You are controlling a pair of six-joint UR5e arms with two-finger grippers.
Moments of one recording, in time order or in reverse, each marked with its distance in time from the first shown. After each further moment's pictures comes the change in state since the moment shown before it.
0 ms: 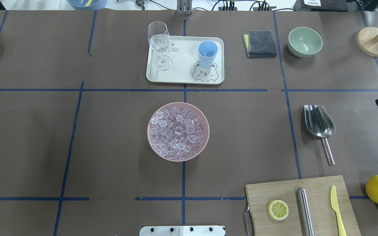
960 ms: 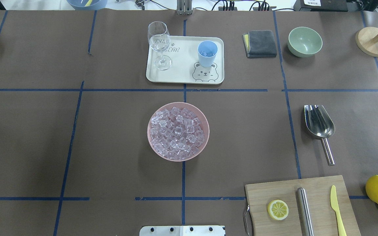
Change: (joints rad) left arm -0.149 -0.051 0.023 0.610 -0.250 -0.009; right arm 0.033 0.005 -0.003 -0.007 0.004 -0.049
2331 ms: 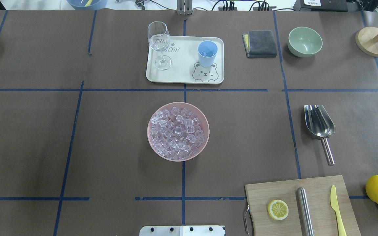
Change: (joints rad) left arm -0.071 0.013 0.014 0.168 -0.015 0.002; right arm 0.149 -0.090 0.027 -0.008 0.094 -0.101
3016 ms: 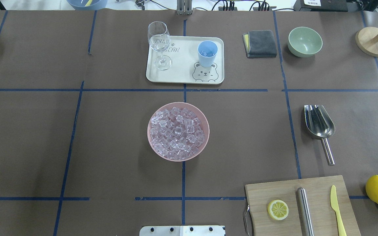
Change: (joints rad) left arm -0.020 0.105 -0.116 0.017 -0.029 0.008; right arm 0.012 0.015 0.002 -0.163 -0.030 -0.189
